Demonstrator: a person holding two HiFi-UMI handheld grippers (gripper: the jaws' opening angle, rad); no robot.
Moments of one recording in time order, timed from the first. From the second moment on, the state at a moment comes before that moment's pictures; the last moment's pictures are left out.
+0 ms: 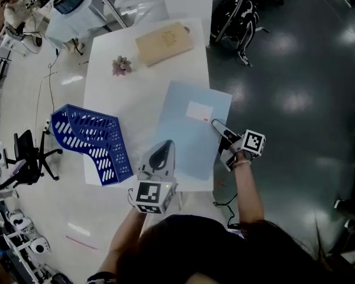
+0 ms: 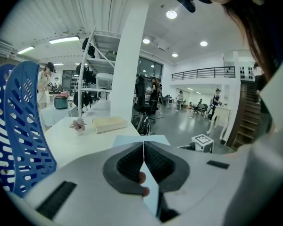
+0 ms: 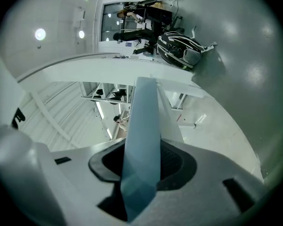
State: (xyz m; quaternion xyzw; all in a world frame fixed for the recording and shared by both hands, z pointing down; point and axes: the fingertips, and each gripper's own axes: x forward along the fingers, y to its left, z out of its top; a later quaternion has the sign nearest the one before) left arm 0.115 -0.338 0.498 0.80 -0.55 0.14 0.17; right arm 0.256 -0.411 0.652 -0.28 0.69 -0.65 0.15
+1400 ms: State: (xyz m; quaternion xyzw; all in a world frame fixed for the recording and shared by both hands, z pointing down) left arm 0.037 -0.278 0.457 0.80 -0.57 0.11 0.15; right arm 0.246 -0.359 0.557 -0.33 0.71 -0.58 0.23
